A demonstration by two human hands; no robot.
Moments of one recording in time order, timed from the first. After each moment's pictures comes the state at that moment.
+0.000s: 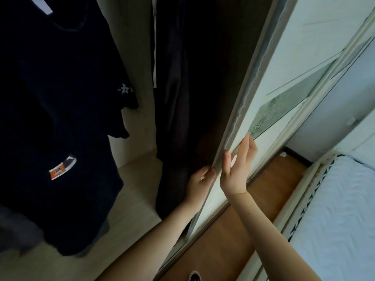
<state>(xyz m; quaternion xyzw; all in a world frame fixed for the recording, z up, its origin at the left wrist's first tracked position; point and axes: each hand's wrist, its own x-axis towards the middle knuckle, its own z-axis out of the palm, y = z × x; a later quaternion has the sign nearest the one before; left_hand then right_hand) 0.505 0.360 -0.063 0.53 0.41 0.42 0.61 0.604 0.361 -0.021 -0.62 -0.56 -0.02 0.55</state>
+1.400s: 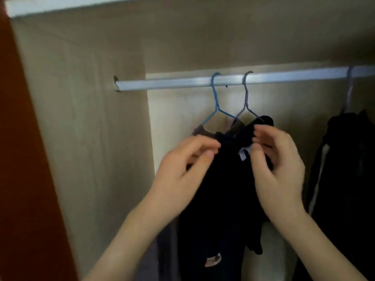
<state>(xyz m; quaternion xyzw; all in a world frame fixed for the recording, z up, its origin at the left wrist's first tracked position) 0.258 0.278 0.299 0.65 0.51 0.56 -0.06 0.386 0.393 0.280 -0.14 -0.67 0.21 0.70</state>
